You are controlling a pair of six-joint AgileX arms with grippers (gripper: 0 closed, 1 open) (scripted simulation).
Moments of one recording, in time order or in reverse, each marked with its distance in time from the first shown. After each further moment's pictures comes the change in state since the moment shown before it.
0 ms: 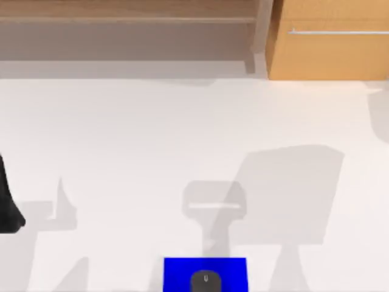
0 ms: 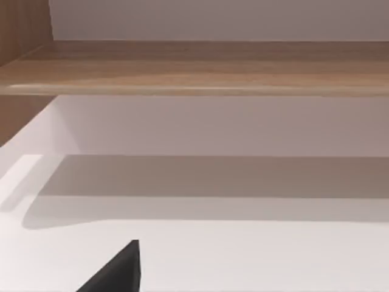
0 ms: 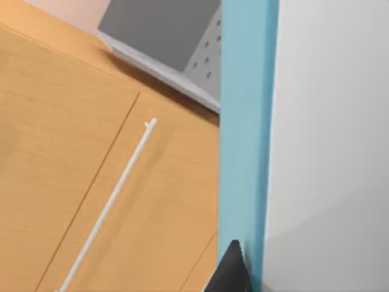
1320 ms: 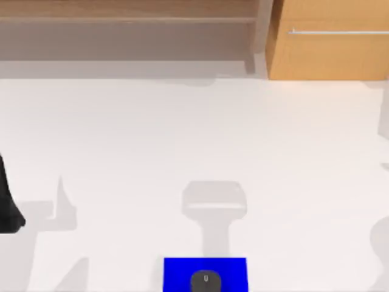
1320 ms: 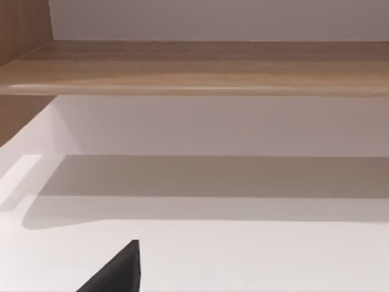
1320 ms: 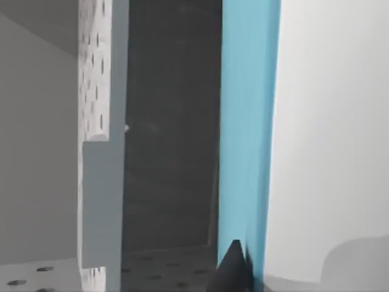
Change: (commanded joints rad) left arm 0.000 0.000 0.000 0.000 0.000 0.000; right arm -0.280 0.849 -0.123 0.977 -0.255 0.356
